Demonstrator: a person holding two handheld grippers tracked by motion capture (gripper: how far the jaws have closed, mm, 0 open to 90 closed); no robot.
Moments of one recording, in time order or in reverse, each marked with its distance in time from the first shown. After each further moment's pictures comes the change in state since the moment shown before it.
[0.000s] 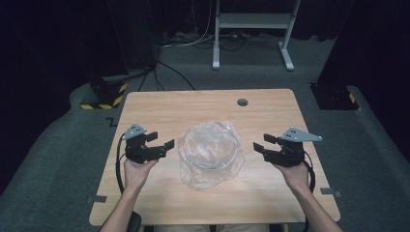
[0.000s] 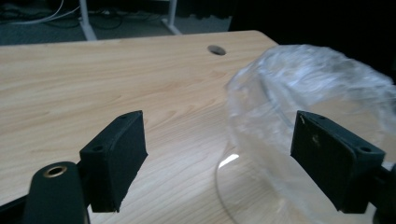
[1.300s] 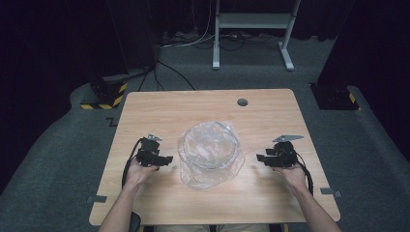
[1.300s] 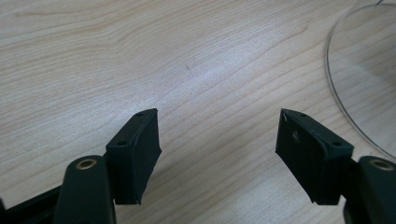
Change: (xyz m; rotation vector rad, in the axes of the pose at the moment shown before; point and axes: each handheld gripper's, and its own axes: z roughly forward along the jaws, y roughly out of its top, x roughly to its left) left arm 0.038 -0.048 0.074 0.461 0.138 0.067; right arm -0.051 -0.066 0.060 0.348 -0.049 0.108
